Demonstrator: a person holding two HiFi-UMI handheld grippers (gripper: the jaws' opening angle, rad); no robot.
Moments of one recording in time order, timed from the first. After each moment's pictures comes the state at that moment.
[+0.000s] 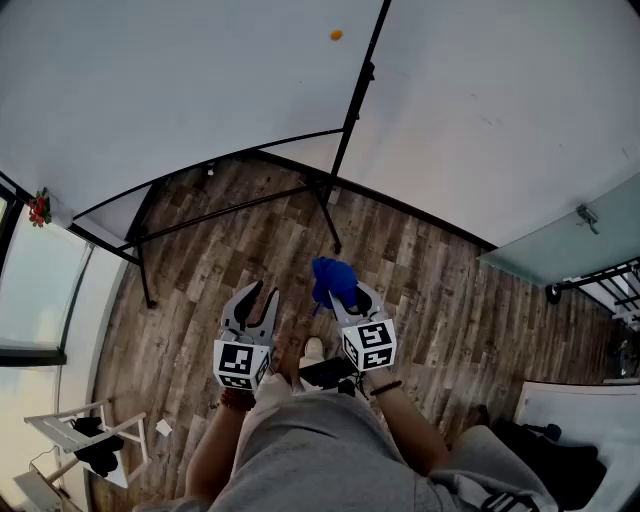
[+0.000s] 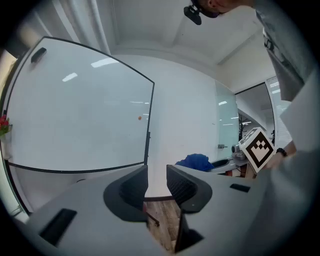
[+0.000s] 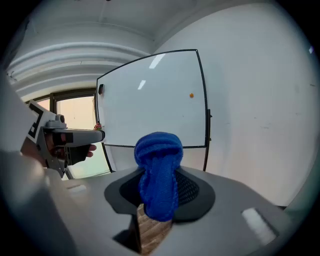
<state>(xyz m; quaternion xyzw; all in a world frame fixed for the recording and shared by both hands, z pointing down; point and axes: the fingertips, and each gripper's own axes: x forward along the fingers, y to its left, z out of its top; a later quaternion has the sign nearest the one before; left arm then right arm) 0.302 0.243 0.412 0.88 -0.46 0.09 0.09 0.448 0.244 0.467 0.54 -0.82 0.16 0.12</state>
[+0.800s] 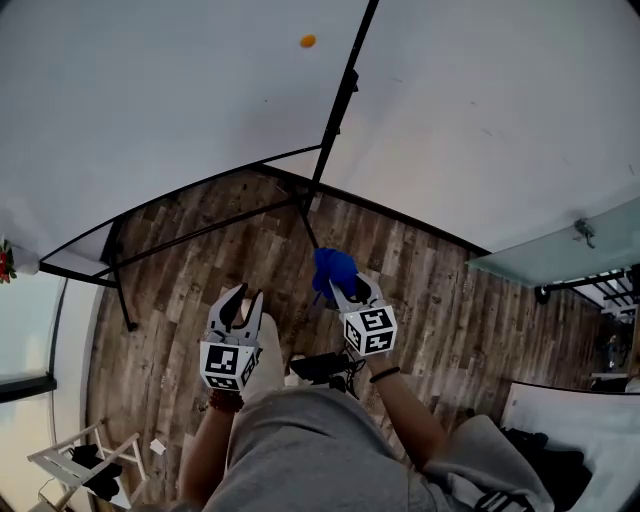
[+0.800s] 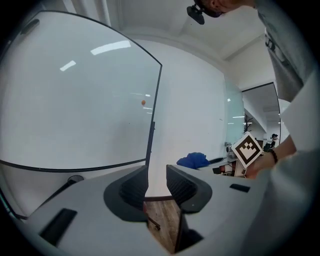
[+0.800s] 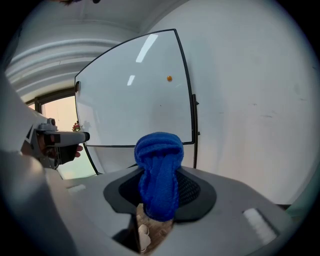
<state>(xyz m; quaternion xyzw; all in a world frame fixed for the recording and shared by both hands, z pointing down) 0.350 0.084 0.472 0.88 -0.45 0.10 0.13 0.542 0.070 0.533 0.56 -0.80 0.19 0.13</state>
